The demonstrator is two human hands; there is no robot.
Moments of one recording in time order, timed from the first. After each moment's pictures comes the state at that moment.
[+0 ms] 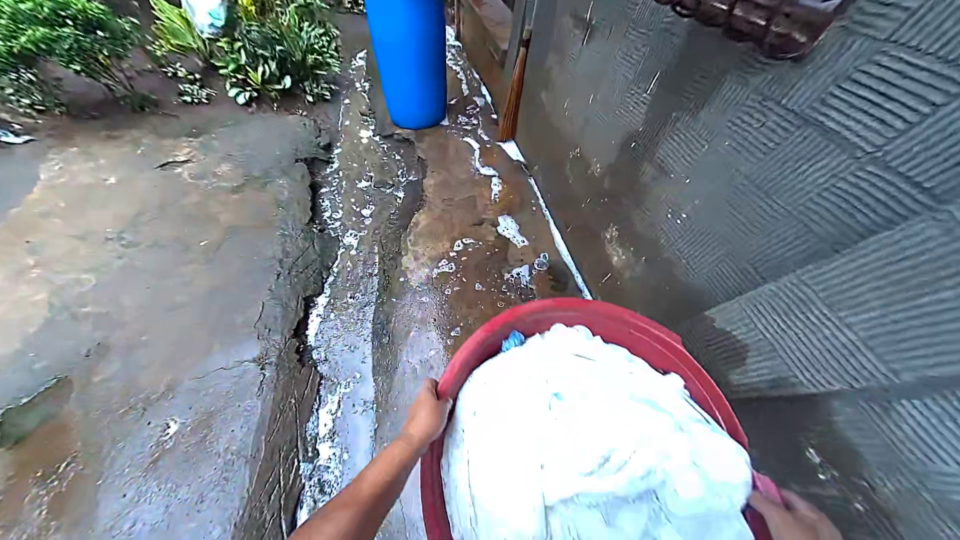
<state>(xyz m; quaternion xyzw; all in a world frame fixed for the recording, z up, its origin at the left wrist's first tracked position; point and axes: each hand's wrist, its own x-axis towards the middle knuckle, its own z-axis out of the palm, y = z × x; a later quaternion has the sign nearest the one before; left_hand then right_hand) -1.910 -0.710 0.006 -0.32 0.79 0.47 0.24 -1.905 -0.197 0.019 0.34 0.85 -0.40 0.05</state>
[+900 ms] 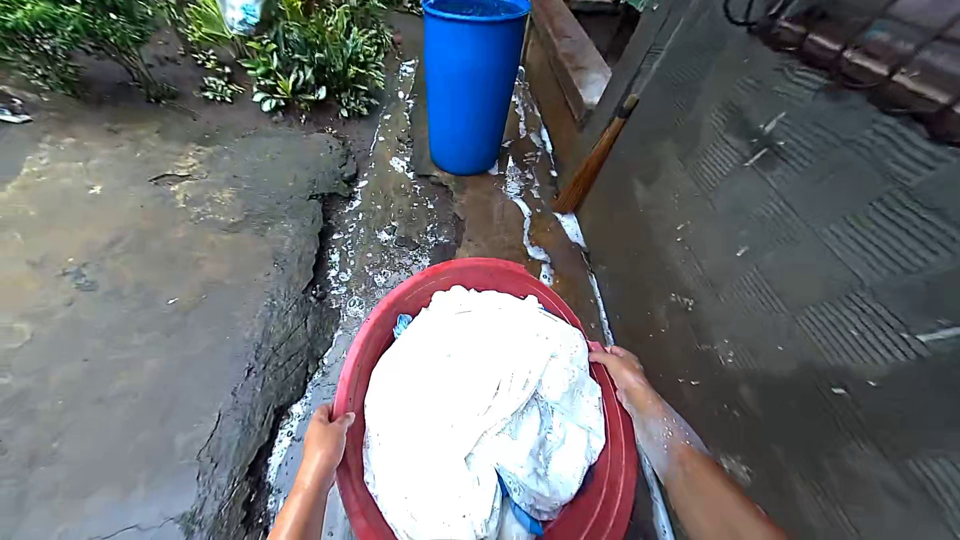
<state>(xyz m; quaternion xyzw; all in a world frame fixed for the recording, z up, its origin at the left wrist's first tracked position) -2.419 -1.112 0.020 -0.57 0.62 0.53 -0.04 -2.744 -0.726 0.010 0.17 0.84 -0.49 0.19</state>
